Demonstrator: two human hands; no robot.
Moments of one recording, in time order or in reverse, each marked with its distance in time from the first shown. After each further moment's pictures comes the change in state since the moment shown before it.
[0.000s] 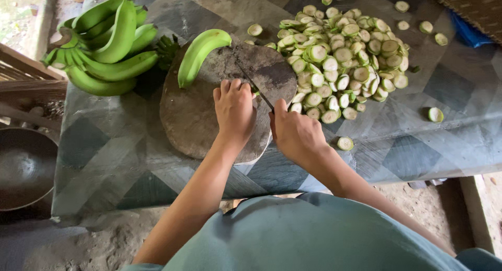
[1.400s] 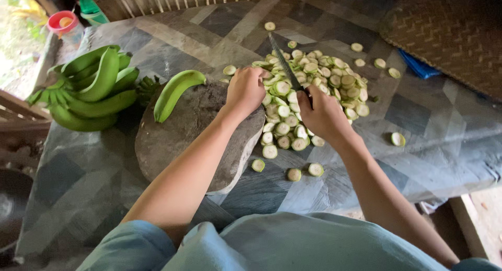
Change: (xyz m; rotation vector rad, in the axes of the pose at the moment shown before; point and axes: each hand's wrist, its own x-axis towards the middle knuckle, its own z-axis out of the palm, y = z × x) left_hand 0.124 0.050 0.059 -0.455 -0.108 0.024; right_hand 0.034 0.133 -0.054 0.322 0.458 0.050
